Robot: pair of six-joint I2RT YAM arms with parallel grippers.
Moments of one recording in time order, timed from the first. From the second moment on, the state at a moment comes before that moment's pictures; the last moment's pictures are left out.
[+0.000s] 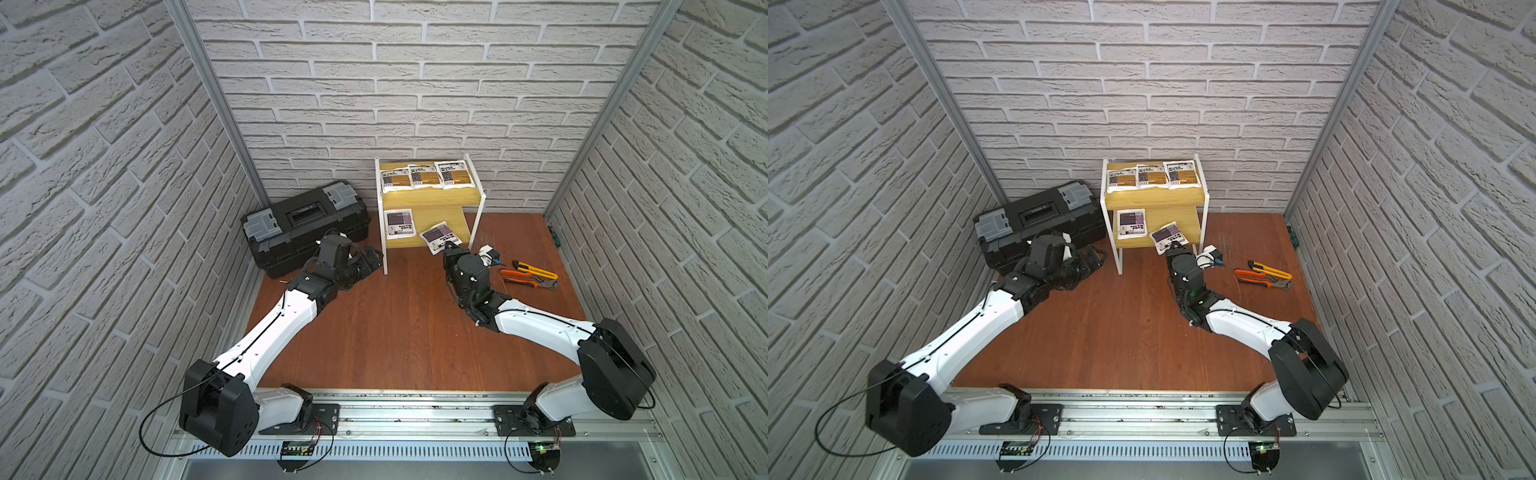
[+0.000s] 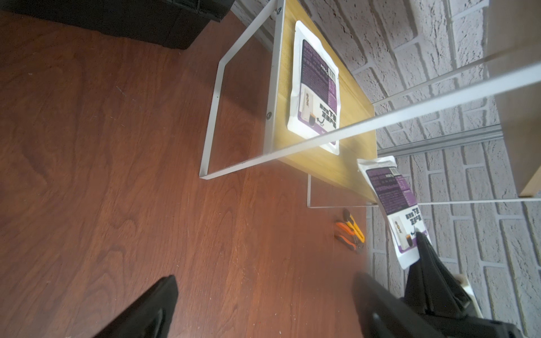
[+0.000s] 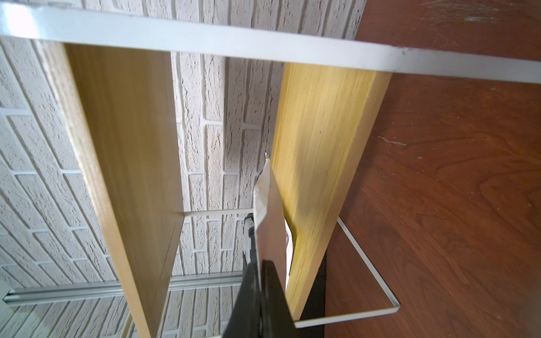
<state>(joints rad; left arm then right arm) -0.42 1.26 1.01 -0.37 0.14 -0.91 0.58 1.49 0.84 0.47 0.56 1.56</state>
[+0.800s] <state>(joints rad) -0.42 1.25 1.01 -0.38 0.14 -0.88 0.56 1.71 1.06 0.34 0.62 1.69</state>
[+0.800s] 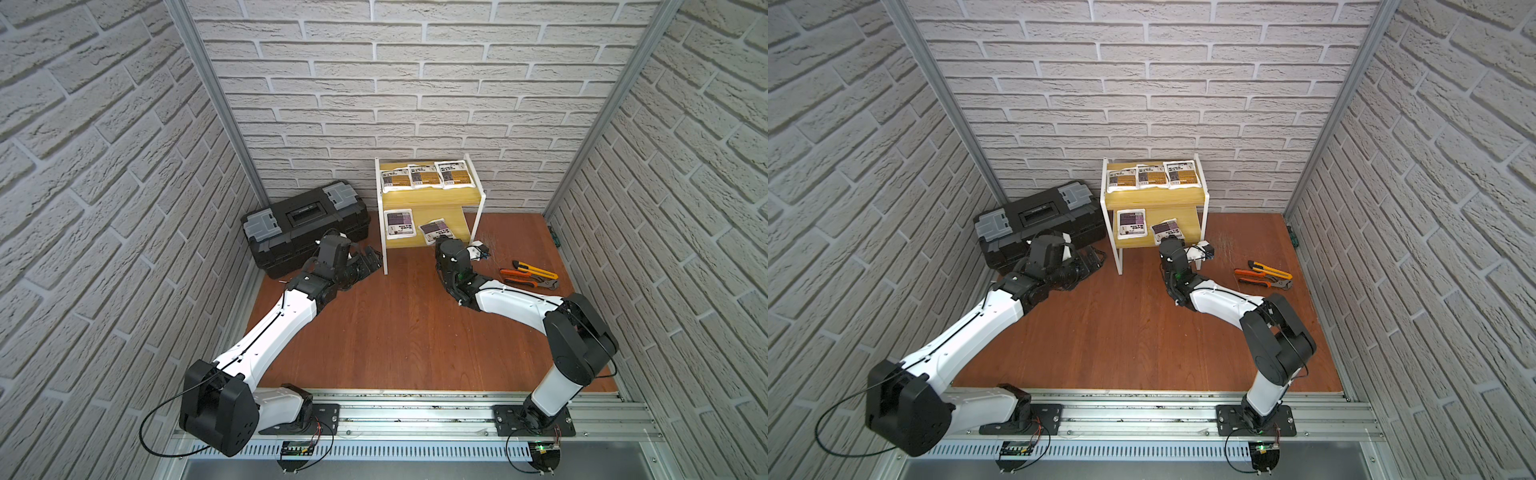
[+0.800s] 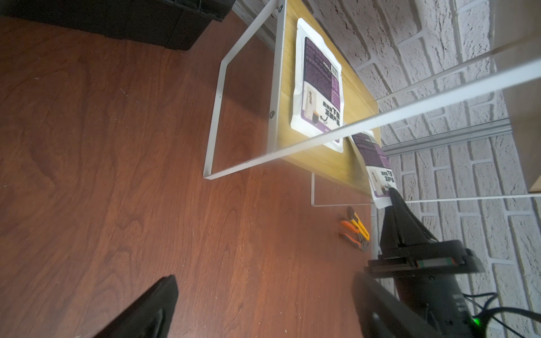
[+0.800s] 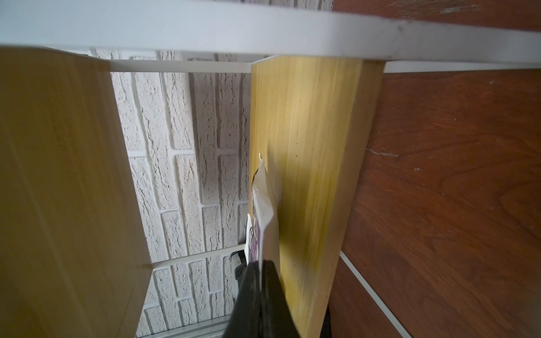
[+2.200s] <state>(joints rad) -0.40 1.25 1.01 -0.38 0.18 -0.88 0.53 1.95 1.38 0.14 0.68 1.76</state>
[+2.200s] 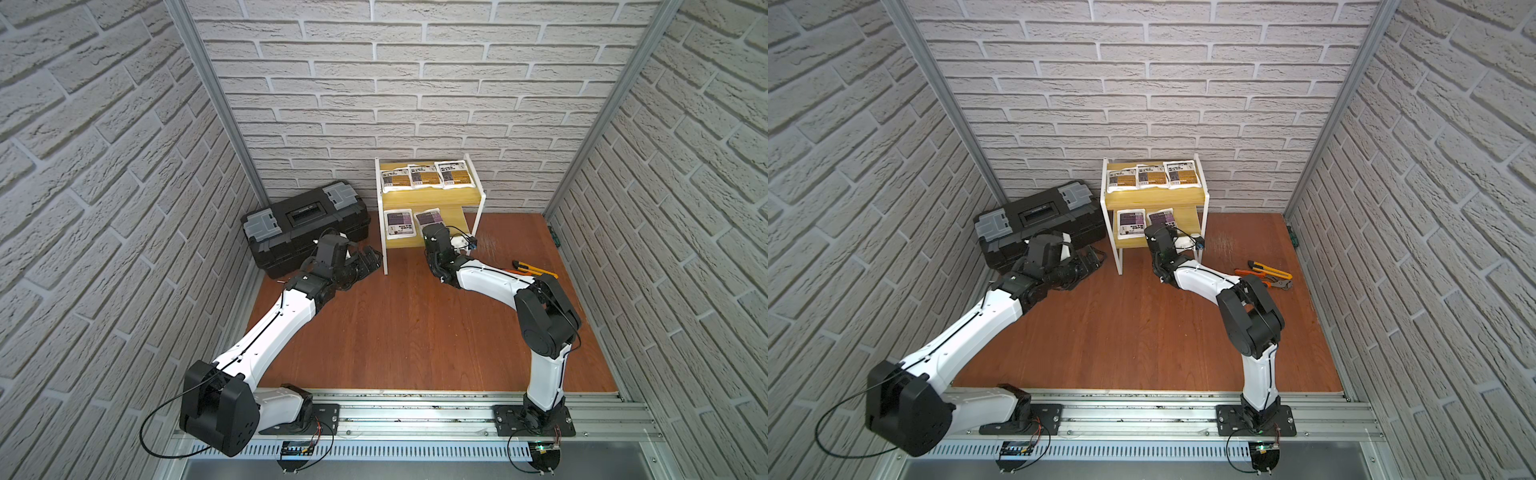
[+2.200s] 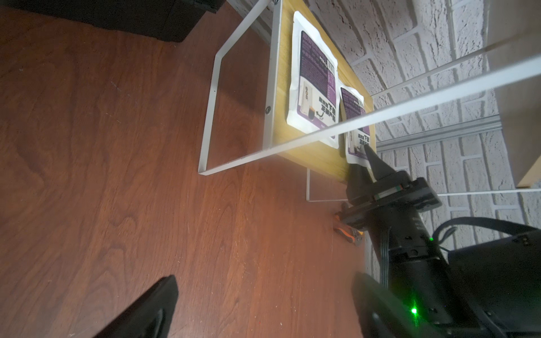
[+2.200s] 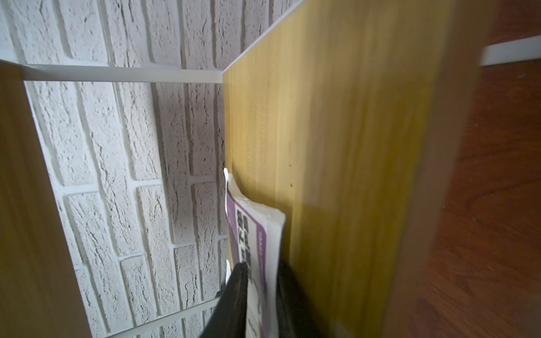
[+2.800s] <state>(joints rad) -0.40 1.25 1.01 -0.38 0.18 -0.88 0.53 1.96 1.40 0.19 0.62 1.73</state>
